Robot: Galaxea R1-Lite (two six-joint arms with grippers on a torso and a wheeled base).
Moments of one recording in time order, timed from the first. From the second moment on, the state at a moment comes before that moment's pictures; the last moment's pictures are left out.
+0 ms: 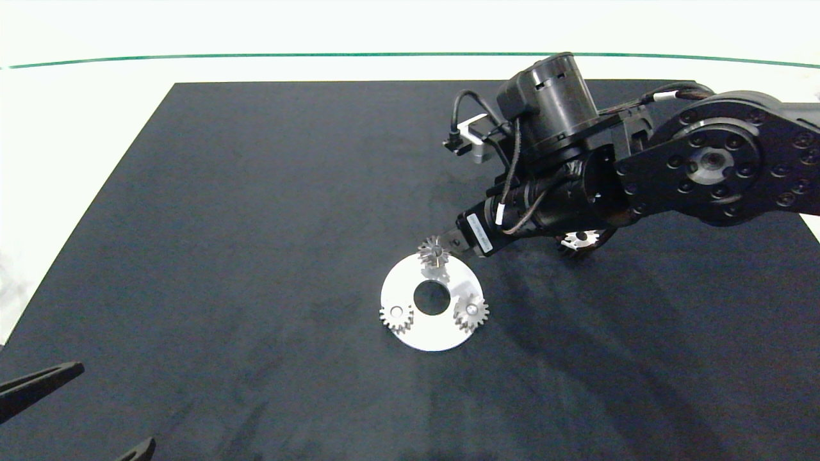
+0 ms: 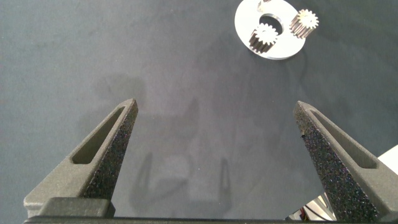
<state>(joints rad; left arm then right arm) -0.52 0.58 -0.36 -0.09 0.04 0.04 0.71 1.95 -1.80 0.47 -0.31 -0.10</state>
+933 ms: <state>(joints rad) -0.52 0.56 -0.34 -0.09 0.04 0.04 0.73 2.02 -1.85 0.47 -0.31 -0.09</state>
